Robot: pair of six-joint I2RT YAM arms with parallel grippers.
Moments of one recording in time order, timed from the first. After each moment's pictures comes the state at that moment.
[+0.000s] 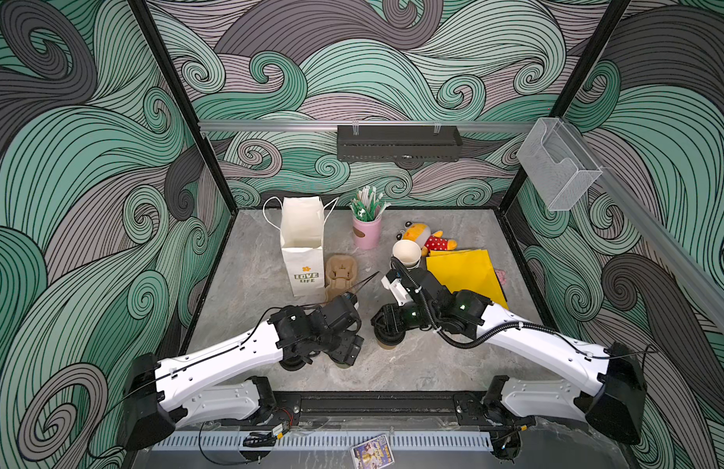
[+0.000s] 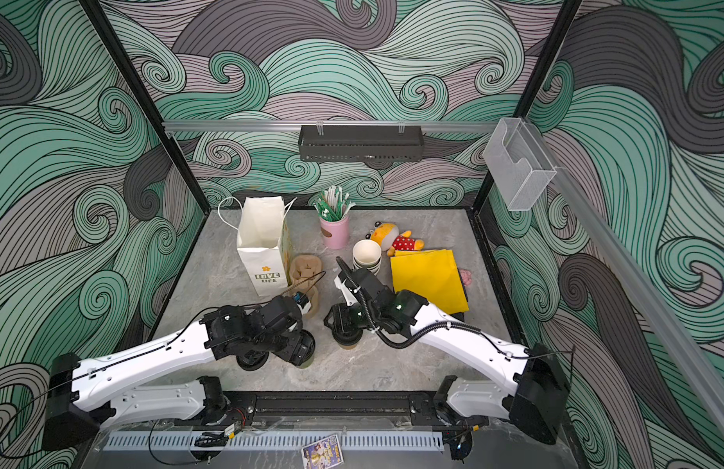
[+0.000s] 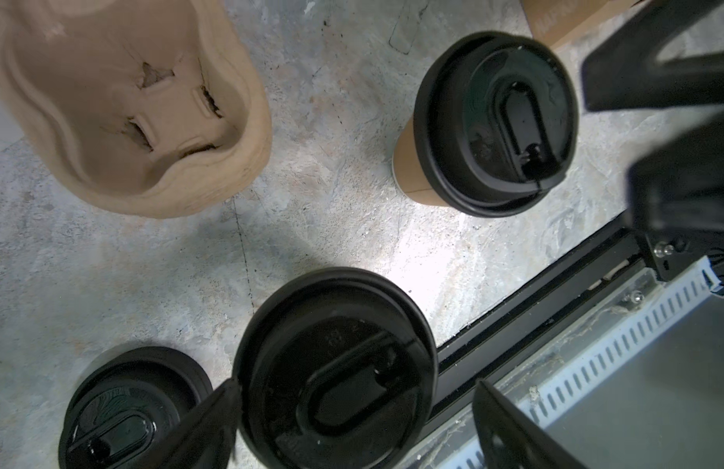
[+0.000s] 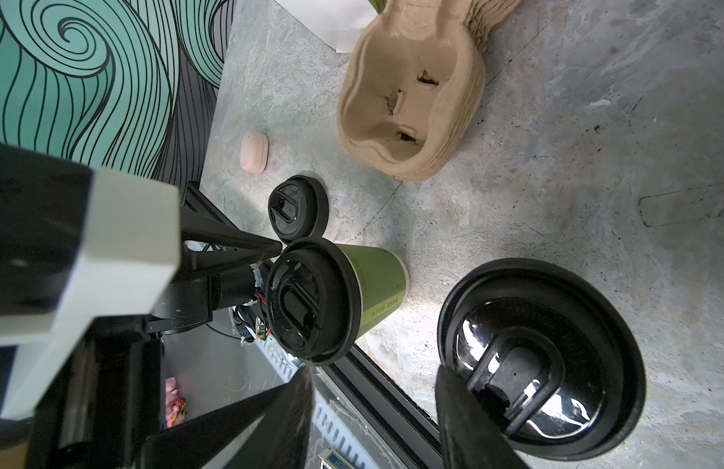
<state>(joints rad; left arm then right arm) -1.05 1.08 0.92 -0.94 -0.07 -0.54 0.91 1.24 0.97 -0.57 -0.29 0.67</state>
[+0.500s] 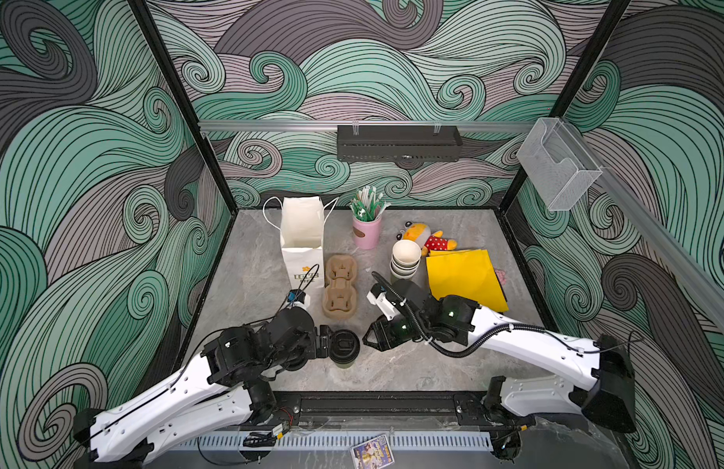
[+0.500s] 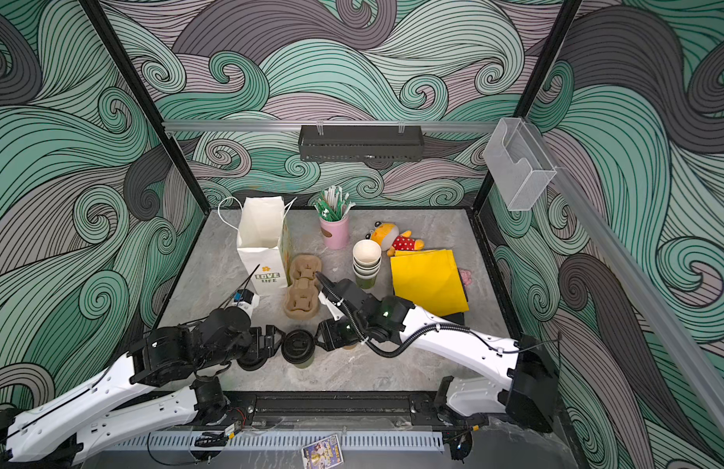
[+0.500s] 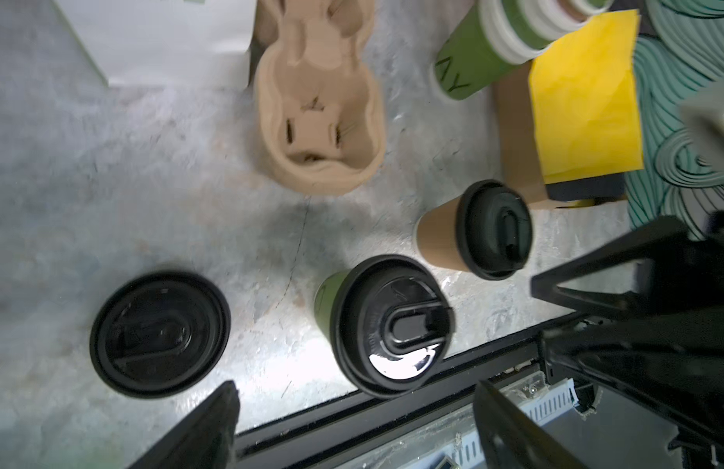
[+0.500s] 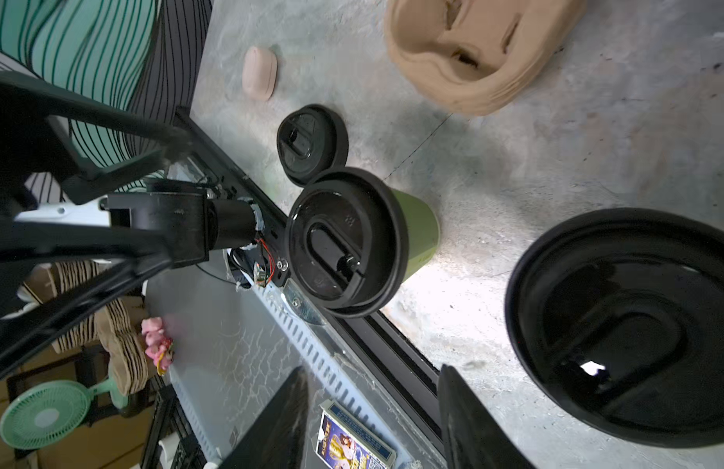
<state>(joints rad) -1.00 0.70 0.80 -1.06 -0.18 -0.97 1.07 1.34 1.06 -0.65 -0.29 0.64</state>
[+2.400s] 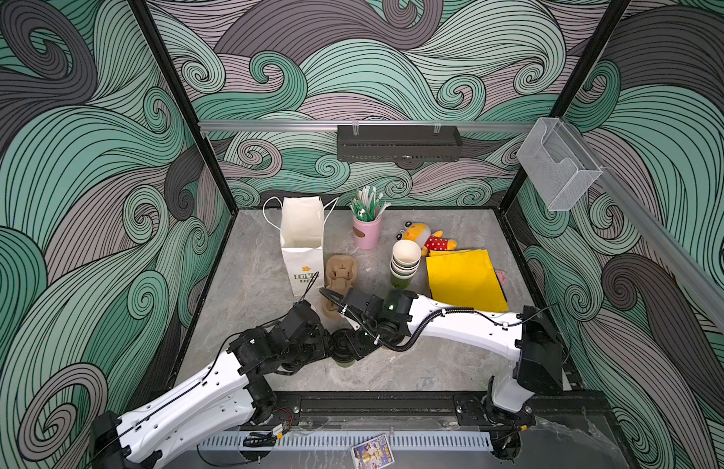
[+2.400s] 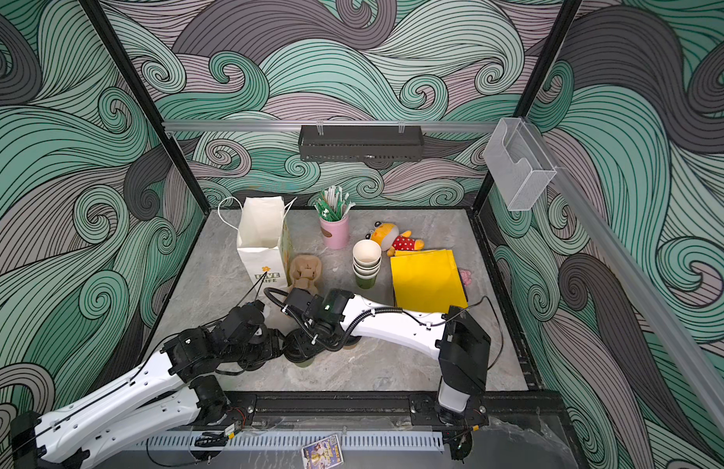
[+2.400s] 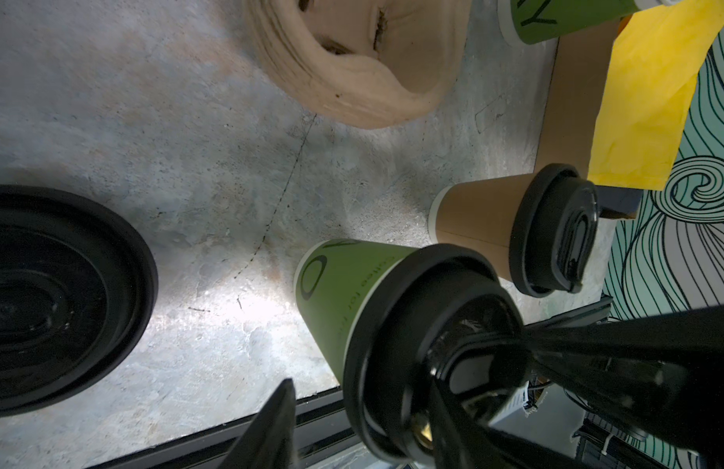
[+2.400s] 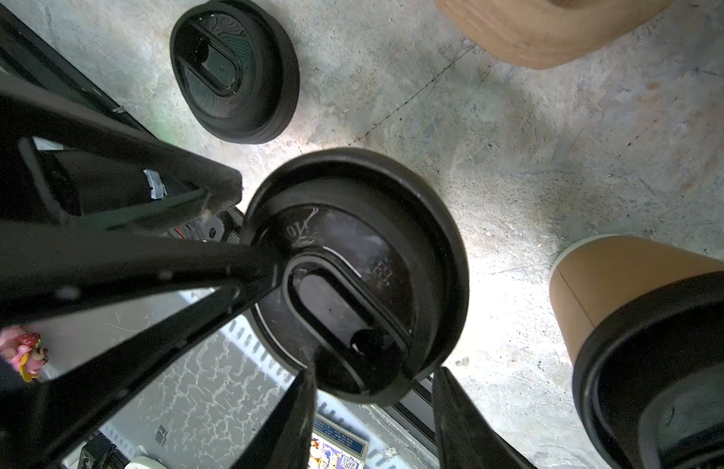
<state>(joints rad) -0.84 0.75 0.60 -0.83 0.08 -1.04 1.19 1.71 1.40 -0.94 -0.15 0.58</state>
